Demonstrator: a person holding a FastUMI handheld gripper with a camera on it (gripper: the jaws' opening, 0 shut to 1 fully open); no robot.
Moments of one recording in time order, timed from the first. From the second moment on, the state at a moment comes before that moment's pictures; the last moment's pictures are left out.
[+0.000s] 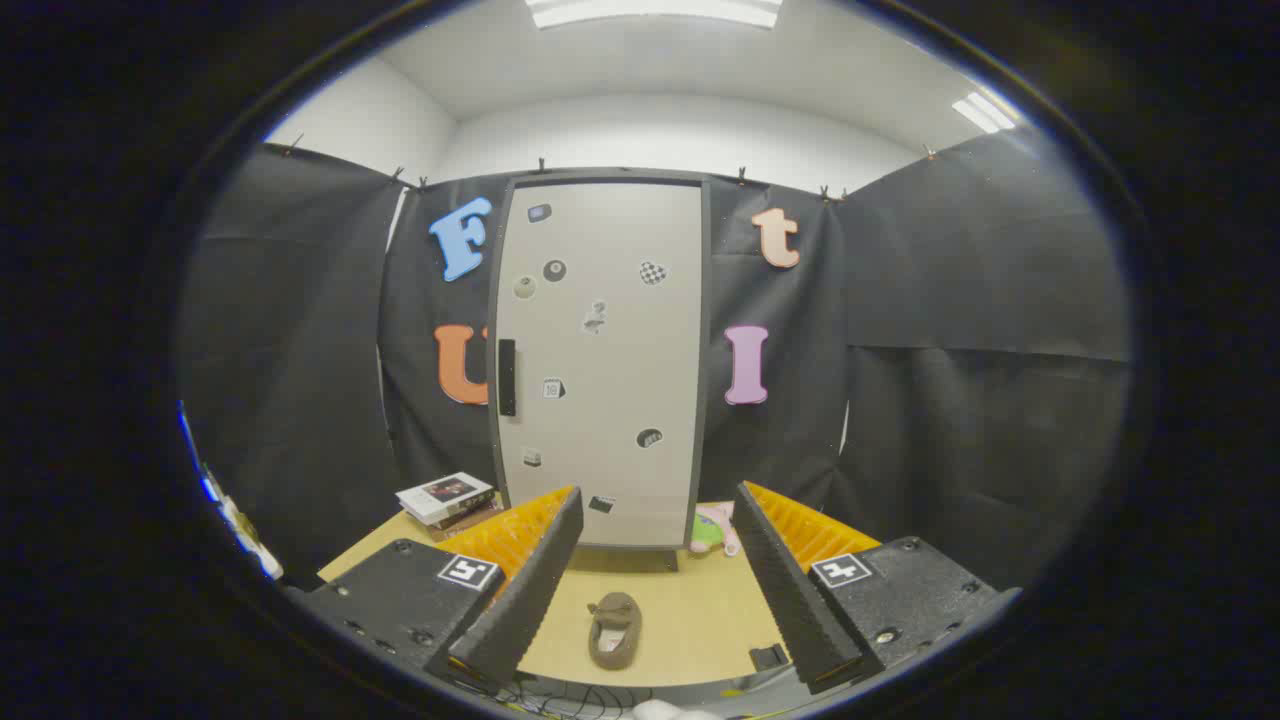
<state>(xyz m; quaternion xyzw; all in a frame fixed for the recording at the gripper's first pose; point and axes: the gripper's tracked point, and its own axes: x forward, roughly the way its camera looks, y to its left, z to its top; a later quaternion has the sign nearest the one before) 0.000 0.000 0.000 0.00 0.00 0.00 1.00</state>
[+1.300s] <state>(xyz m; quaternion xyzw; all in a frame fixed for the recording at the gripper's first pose) 0.076 0.070 0.025 0.03 -0.01 0.02 1.00</state>
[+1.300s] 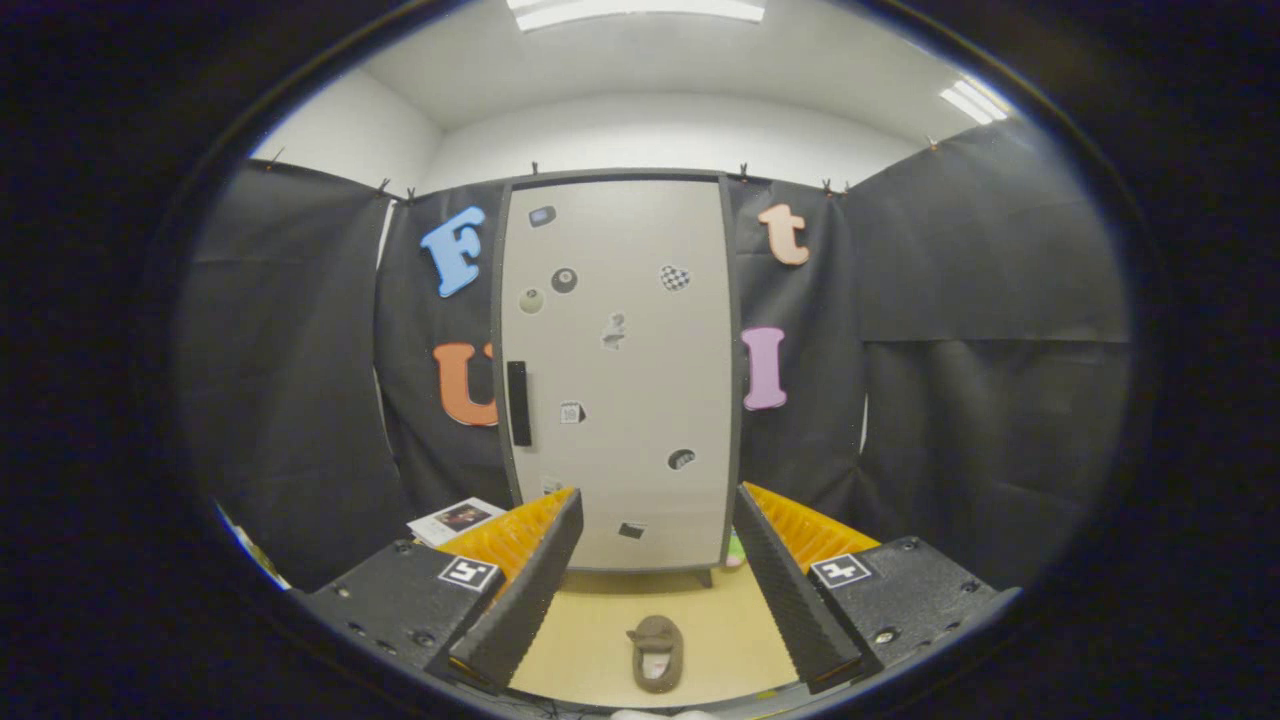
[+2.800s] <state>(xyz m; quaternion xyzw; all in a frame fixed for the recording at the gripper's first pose) 0.380 0.263 0.032 0.03 0.05 0.10 0.99</state>
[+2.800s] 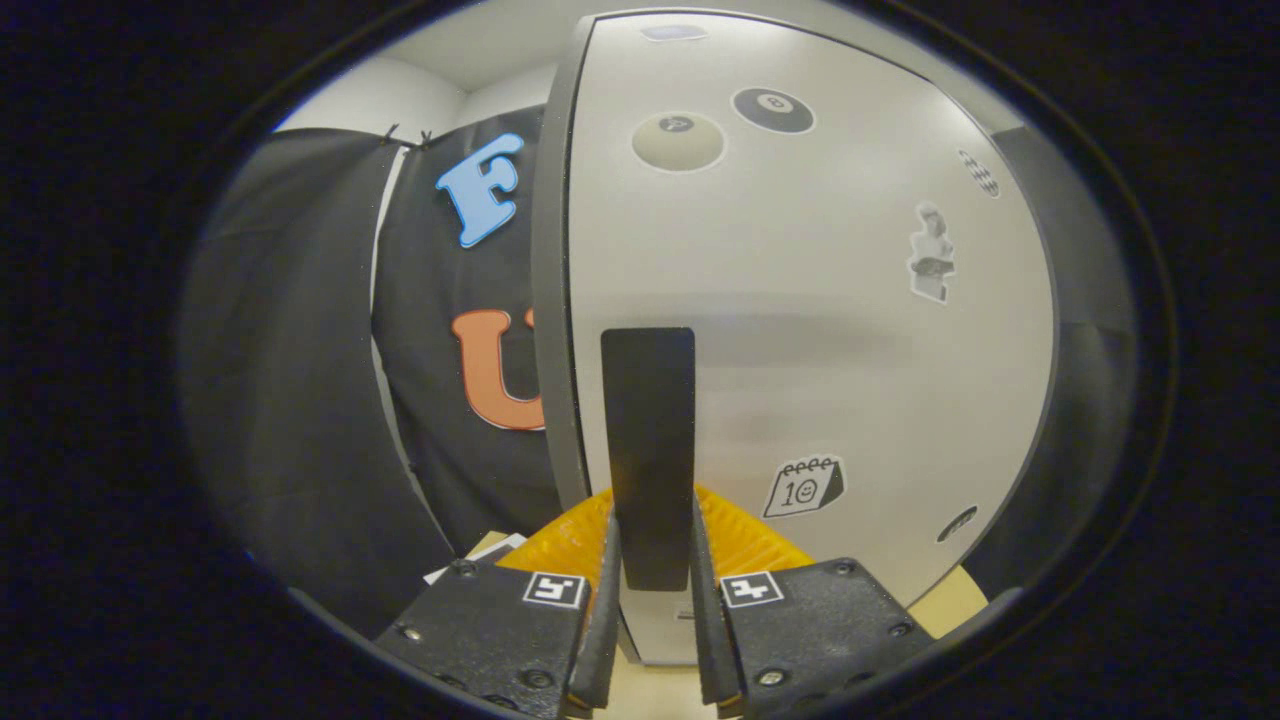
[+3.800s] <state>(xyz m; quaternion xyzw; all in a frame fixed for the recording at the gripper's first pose) 0.202 0.155 0.009 0.02 0.04 0.13 0.99</state>
